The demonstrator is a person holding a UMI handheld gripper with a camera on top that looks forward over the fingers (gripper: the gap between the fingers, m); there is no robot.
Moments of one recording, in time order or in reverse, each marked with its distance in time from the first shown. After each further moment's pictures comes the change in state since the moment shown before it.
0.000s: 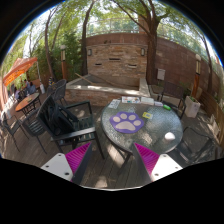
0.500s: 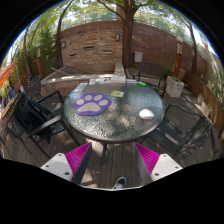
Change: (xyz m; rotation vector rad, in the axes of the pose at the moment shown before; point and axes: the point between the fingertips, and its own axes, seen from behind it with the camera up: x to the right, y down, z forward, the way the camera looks) arm 0.172 0.103 0.065 -0.131 0.190 0.135
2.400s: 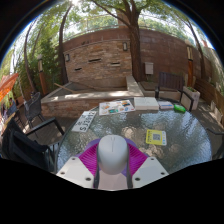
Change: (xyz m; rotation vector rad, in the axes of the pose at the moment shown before) arm -0.132 -0.237 0.352 0.179 -0.110 0.047
